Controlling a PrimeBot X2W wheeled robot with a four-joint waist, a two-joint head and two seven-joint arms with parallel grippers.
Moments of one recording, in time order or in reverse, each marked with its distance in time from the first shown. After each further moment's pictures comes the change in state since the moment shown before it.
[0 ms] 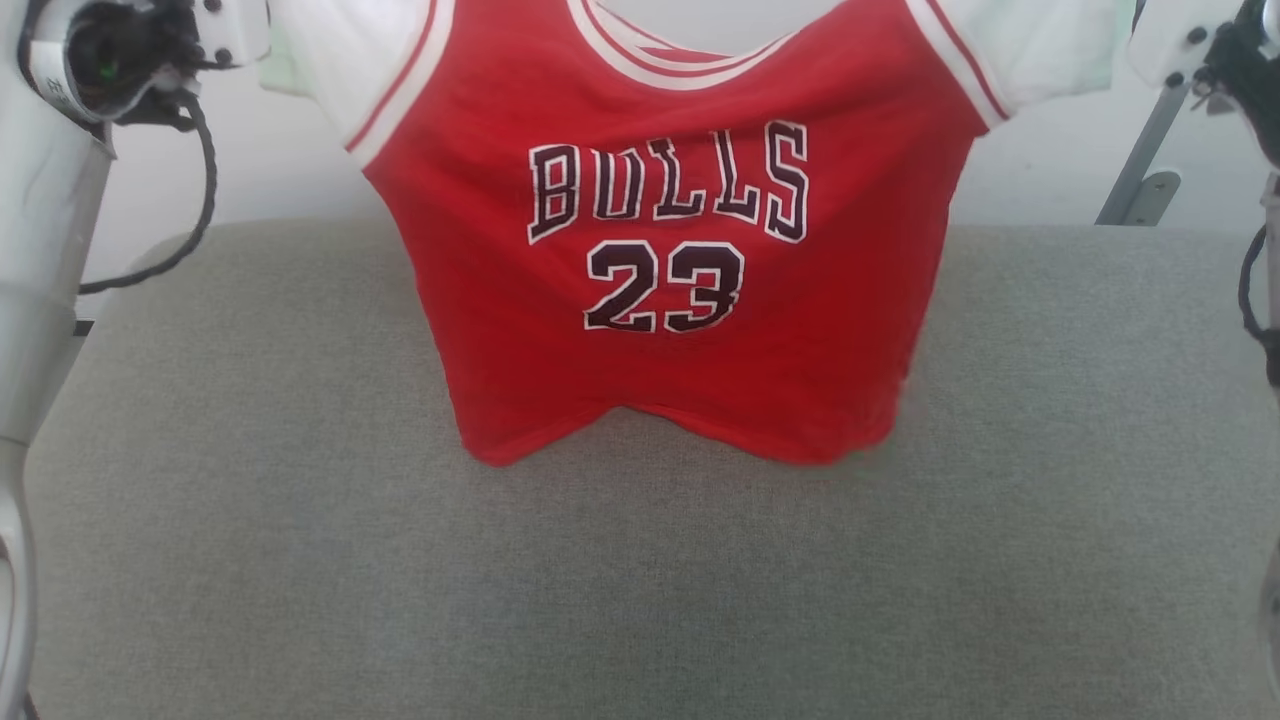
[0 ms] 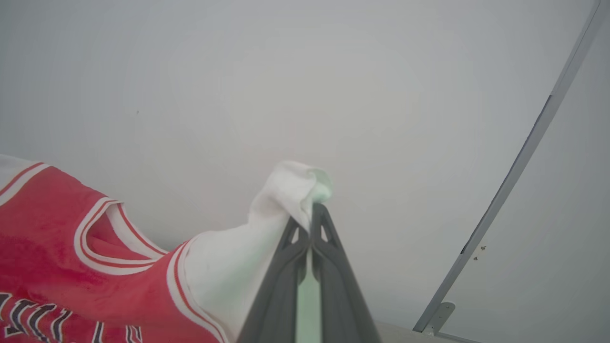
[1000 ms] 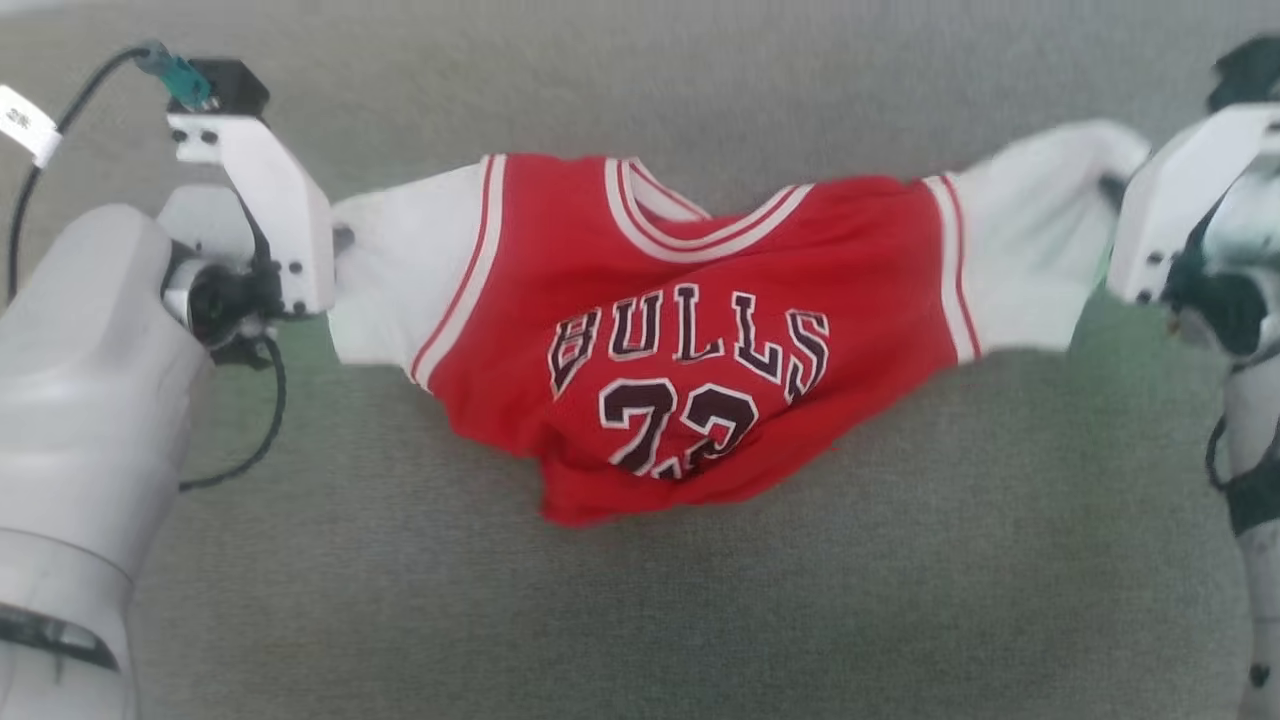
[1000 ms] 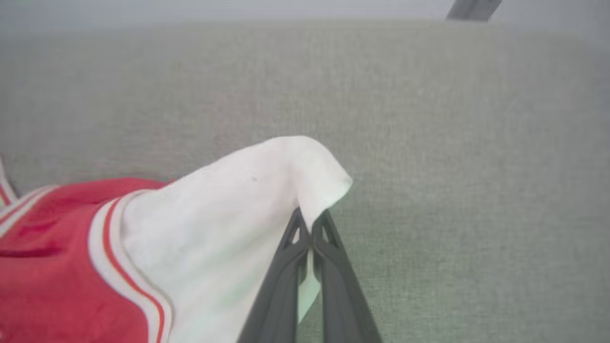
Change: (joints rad) left arm 0.258 -0.063 -0.001 0.184 0.007 -0.068 -0.054; right arm 0.257 0.012 -0.131 0.088 -0.065 0.000 0.126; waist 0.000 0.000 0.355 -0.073
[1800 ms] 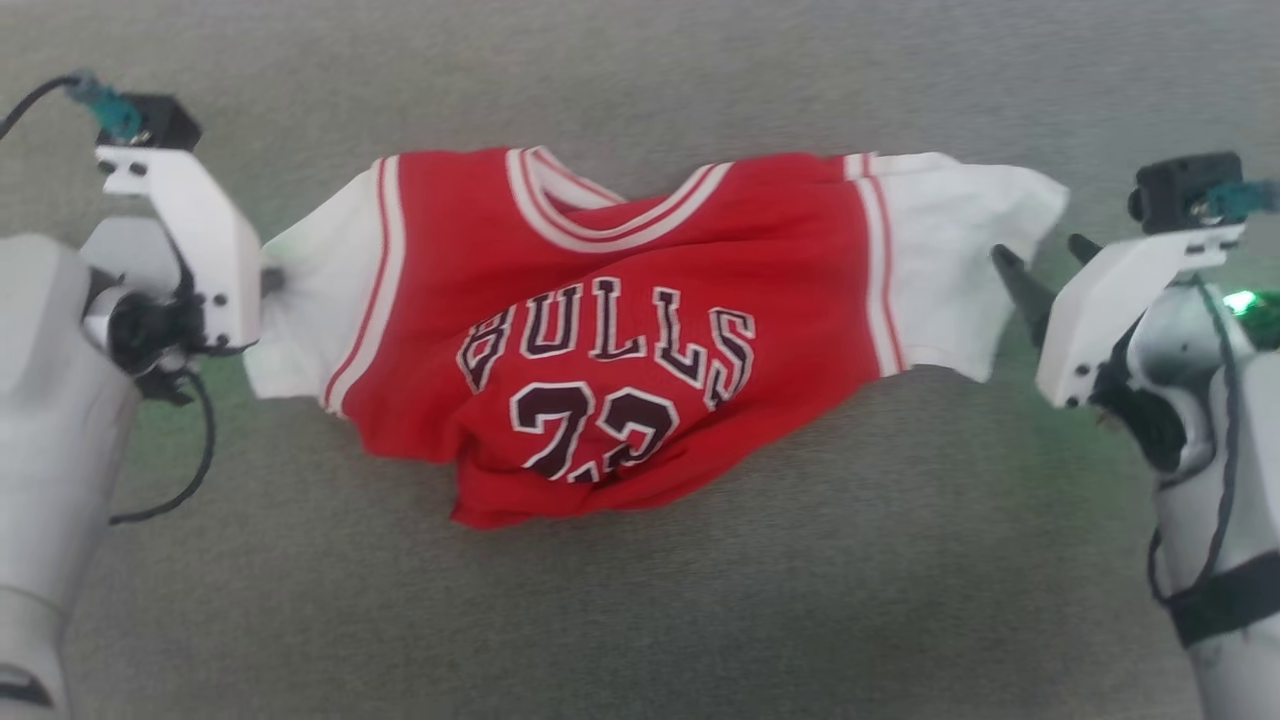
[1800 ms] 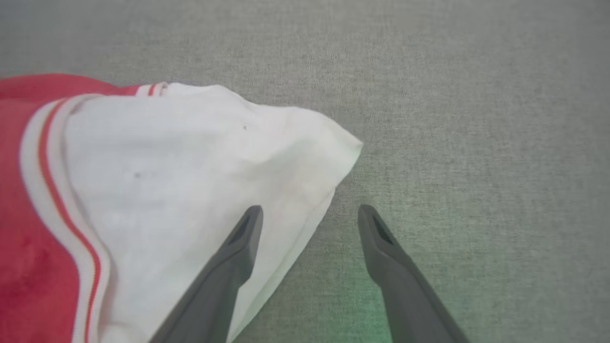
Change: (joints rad) left arm 0.093 0.094 0.076 -0.078 0.063 0.009 0.125; right arm 0.219 0.034 0.083 -0.158 0.044 0.000 -0.199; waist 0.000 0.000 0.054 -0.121
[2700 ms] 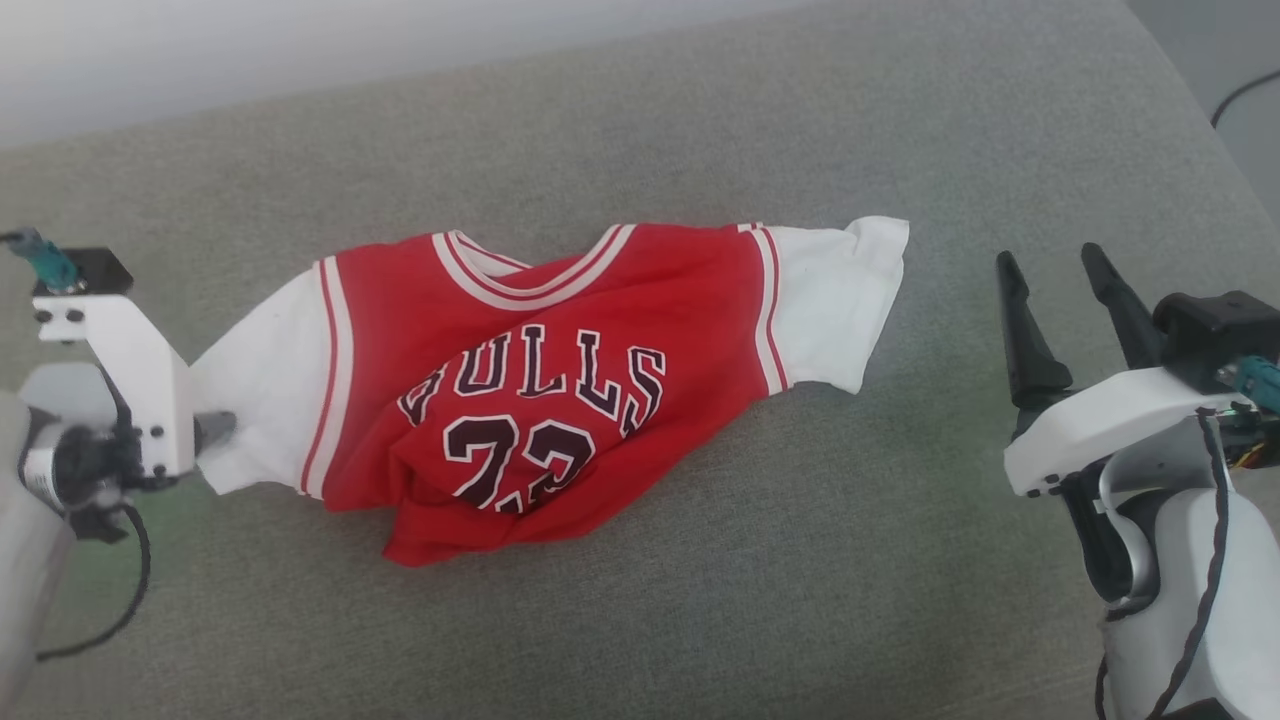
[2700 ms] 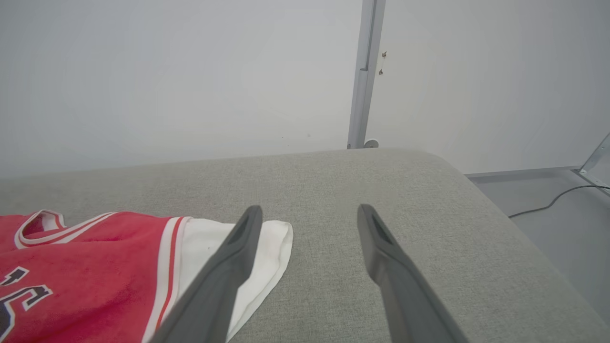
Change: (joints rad) left arm 0.276 0.145 0.081 -0.233 -0.024 0.109 0.076; right arm 0.242 0.118 -0.061 -0.210 -0.114 0.000 -0.450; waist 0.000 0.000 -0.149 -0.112
